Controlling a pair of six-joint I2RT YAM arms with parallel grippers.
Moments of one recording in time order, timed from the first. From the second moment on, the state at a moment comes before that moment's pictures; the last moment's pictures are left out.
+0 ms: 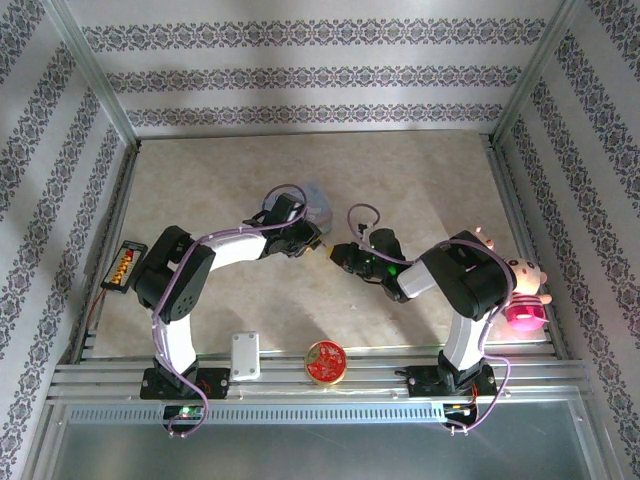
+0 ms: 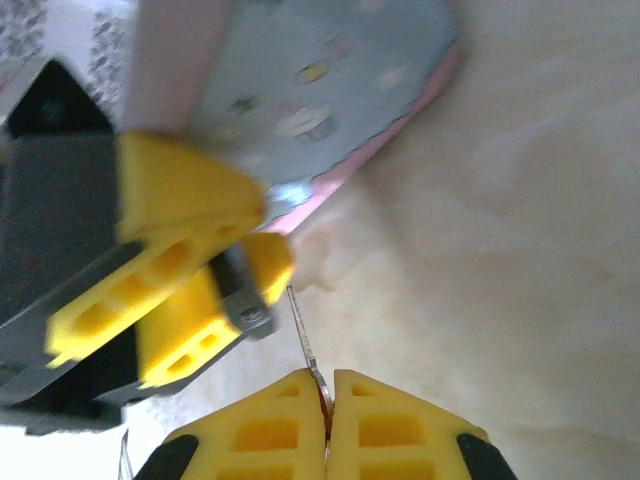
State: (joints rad) left arm -0.56 1.86 1.08 -0.08 0.18 -1.28; right arm 0.49 1.83 0.51 0.85 -0.43 1.04
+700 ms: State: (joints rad) left arm -0.56 1.84 1.06 -0.08 0.19 -1.28; right arm 0.56 1.81 0.50 0.87 -0.38 1.10
